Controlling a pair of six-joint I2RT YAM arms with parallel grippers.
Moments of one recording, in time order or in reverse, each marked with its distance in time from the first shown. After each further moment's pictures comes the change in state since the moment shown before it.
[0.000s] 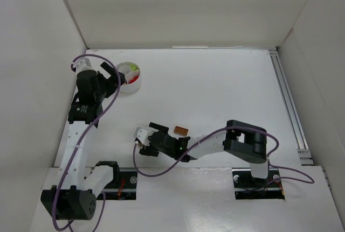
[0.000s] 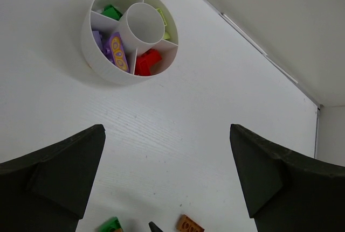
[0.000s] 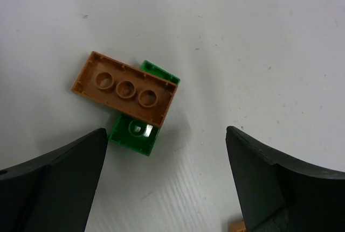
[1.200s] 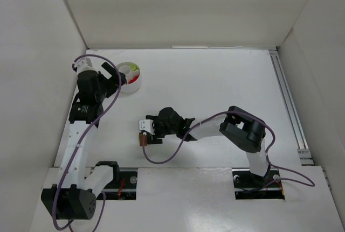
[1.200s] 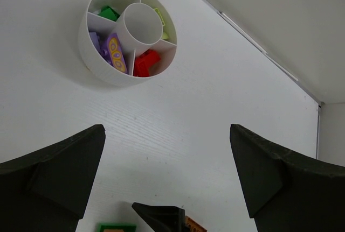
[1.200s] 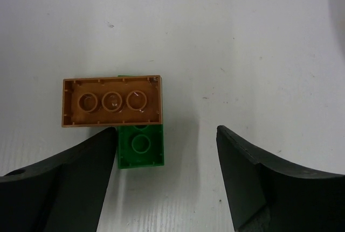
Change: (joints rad) left arm 0.000 0.001 -0.018 0.029 0.011 0.013; right arm -0.249 0.061 0.054 0.021 -0.682 -0.293
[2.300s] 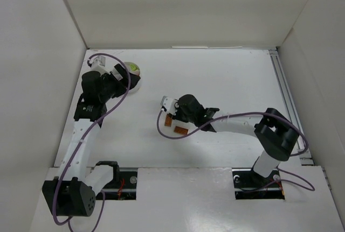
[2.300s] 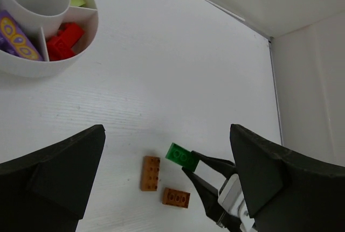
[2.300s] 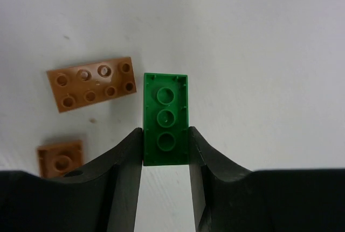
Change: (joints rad) left arm -0.009 0.029 -0.080 0.161 0.317 0.037; right arm -0.152 -0.304 -0.106 -0.309 0.377 0.065
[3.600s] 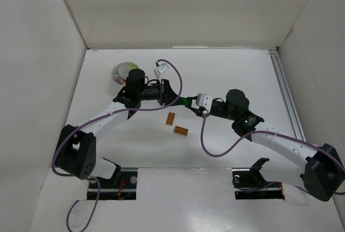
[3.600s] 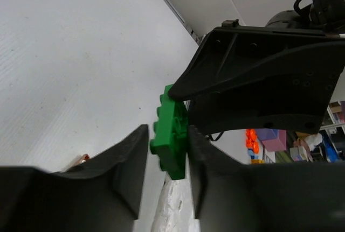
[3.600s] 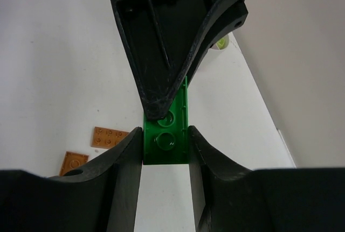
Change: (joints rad) left arm -0.407 0.401 -0.025 0.500 0.653 0.031; right arm -0.251 -0.569 -0.295 0.277 -0.636 -0.077
